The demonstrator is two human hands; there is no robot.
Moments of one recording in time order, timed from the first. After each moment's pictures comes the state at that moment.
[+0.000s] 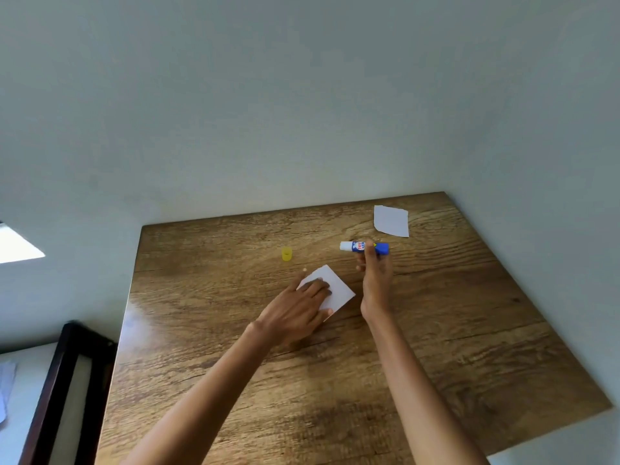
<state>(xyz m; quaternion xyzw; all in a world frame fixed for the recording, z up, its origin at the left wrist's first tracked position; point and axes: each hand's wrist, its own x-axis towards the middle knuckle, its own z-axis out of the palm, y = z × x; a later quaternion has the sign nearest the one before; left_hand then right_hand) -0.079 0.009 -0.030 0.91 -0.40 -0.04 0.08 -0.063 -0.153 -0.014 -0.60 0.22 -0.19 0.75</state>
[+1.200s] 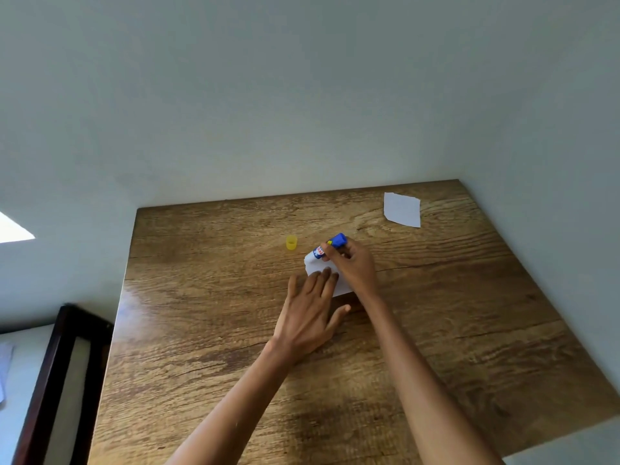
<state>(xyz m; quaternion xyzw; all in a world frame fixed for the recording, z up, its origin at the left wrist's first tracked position) -0.103 -0.013 -0.052 0.96 -0.24 -0.01 0.14 -0.040 -0.138 -0.039 -0.83 0.05 -0.05 0.56</state>
